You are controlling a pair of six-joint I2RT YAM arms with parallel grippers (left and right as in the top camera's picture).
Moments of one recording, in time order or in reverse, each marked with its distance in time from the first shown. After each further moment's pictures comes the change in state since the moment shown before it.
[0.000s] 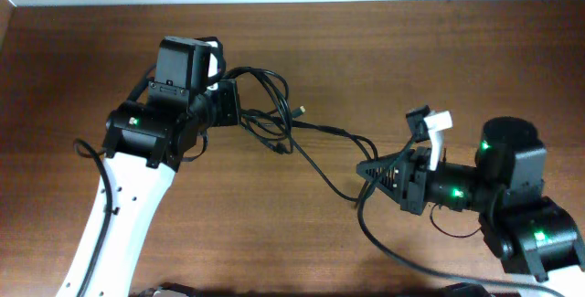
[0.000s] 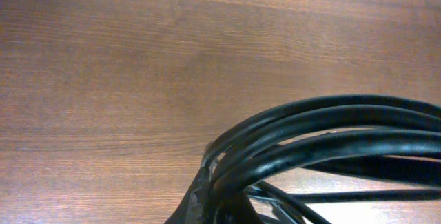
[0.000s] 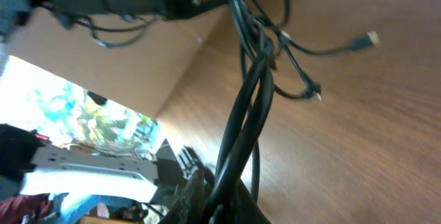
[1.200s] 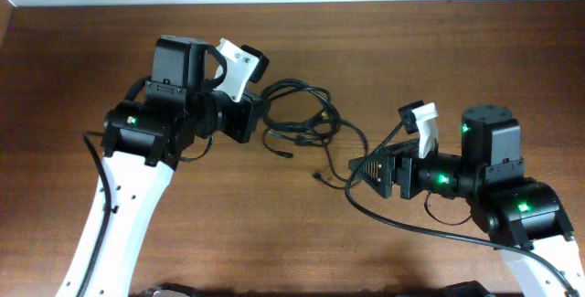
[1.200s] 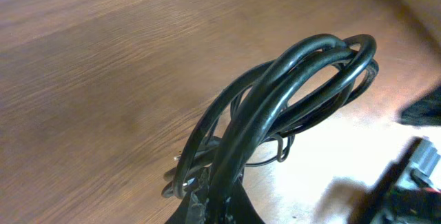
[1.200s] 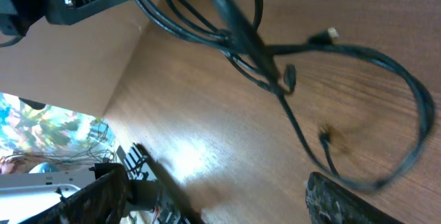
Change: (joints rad) left arm 0.015 0.002 -0.005 0.025 0.531 0.433; right arm 0.000 0.096 0.005 -0.062 0.162 -0.091
